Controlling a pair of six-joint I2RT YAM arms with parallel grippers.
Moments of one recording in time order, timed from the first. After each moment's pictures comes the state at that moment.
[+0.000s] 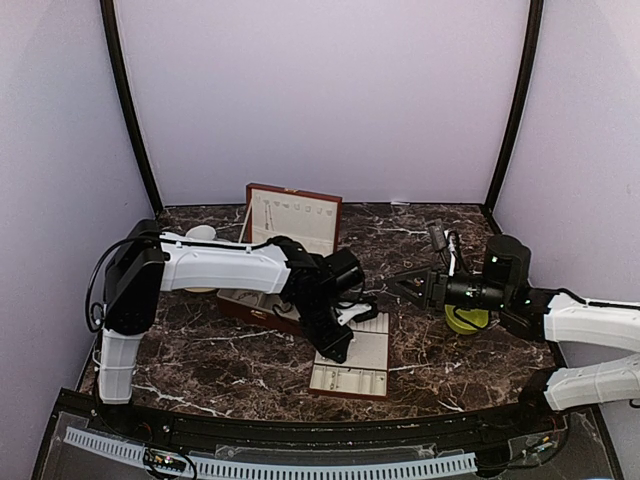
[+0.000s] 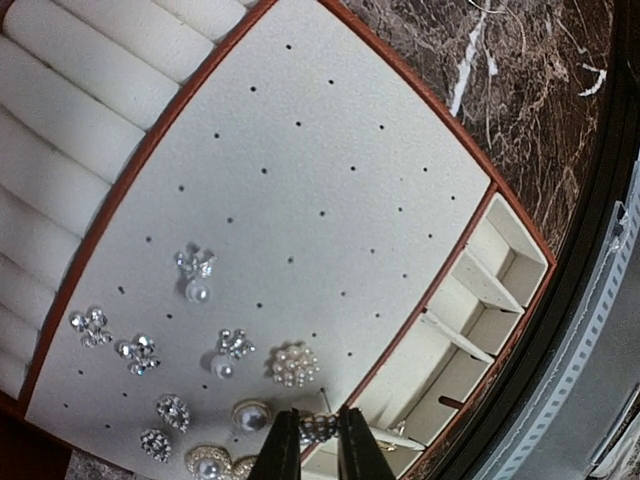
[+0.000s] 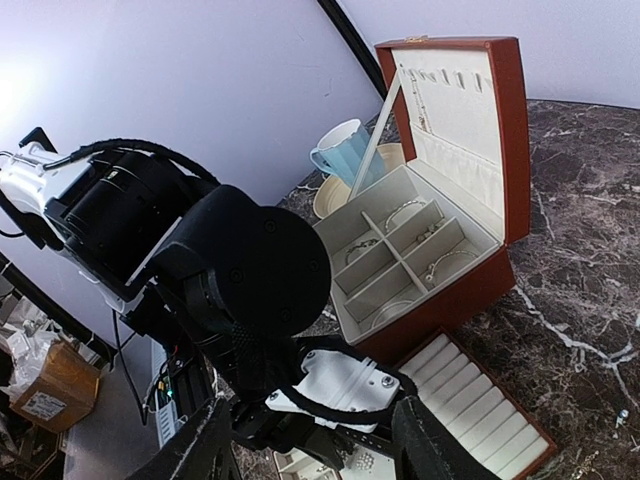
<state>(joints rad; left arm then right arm) -1.06 2.12 1.65 -0.86 0.32 -0.10 0.67 1.03 0.46 0.38 -0.52 0.49</state>
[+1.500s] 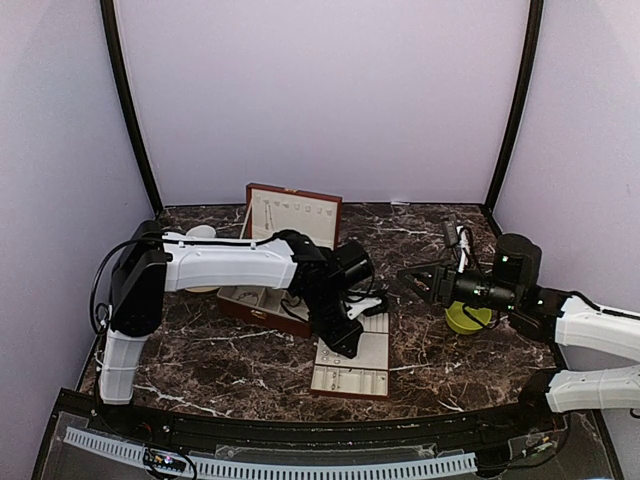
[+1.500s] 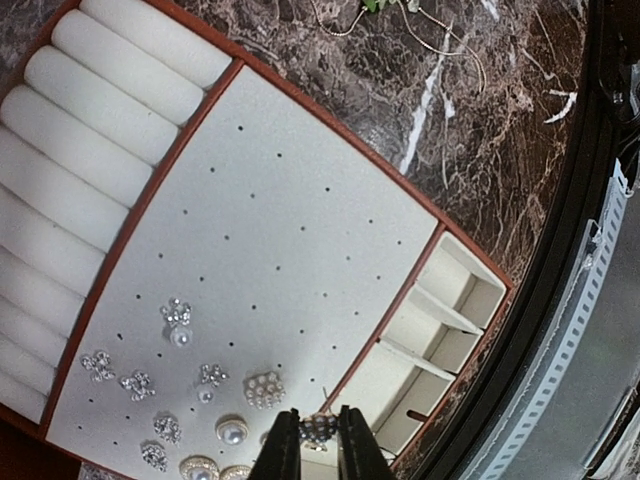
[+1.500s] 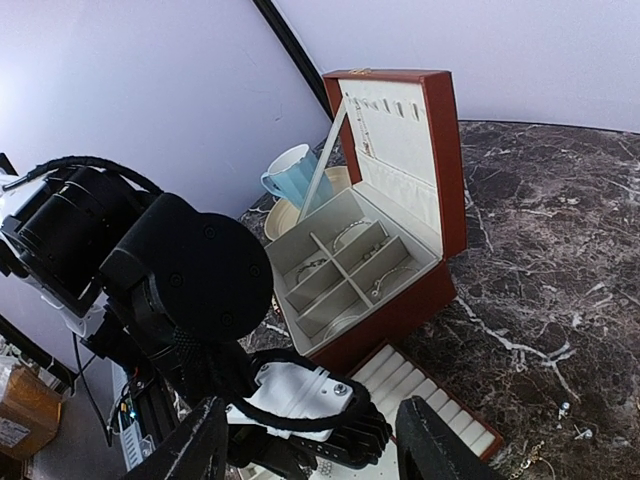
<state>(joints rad) -1.08 2.15 1.76 -0.90 0.33 -0.10 0.66 0.92 0.47 0.26 -0.38 0.45</state>
